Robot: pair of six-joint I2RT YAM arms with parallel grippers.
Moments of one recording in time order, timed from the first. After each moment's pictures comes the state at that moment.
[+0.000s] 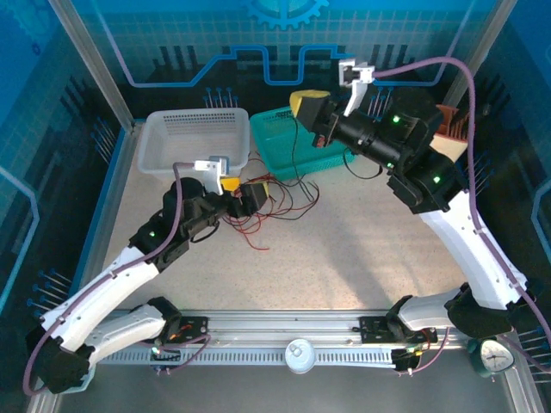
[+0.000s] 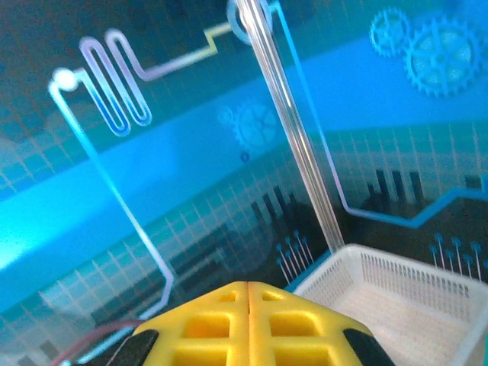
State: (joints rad) left arm -0.61 0.95 0.88 -0.15 0.06 -0.55; right arm 0.69 1.34 1.88 -0.42 -0.24 0.40
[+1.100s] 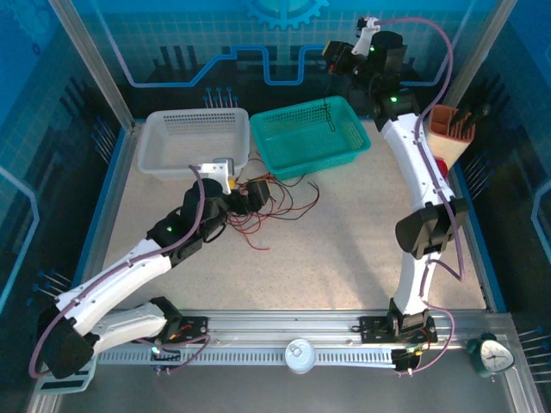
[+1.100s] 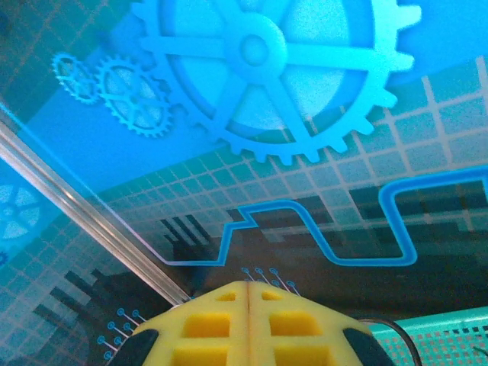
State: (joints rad) left arm -0.65 1.05 0.85 -0.15 -0.21 -0.58; right arm 0.24 1.97 2.24 -0.33 -0.25 0.55
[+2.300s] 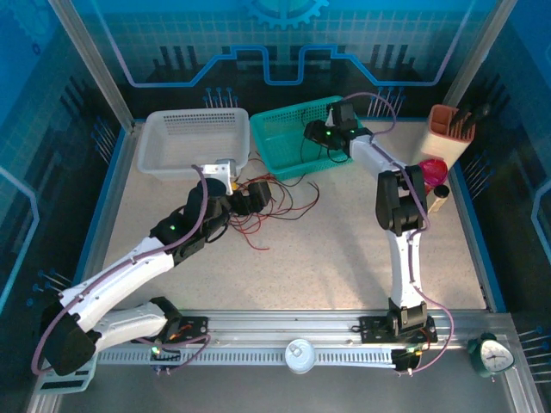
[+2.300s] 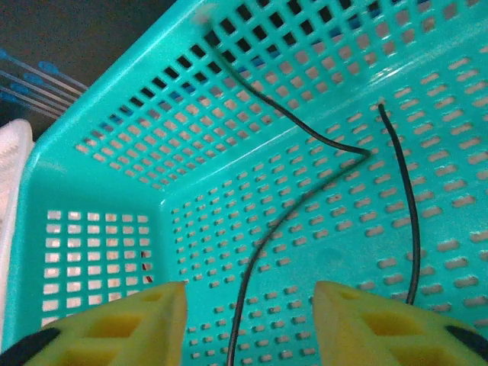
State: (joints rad) left arm -0.65 1.06 0.85 -0.16 -0.20 -0.61; right arm 0.23 2.28 1.91 -0.31 -0.24 0.56
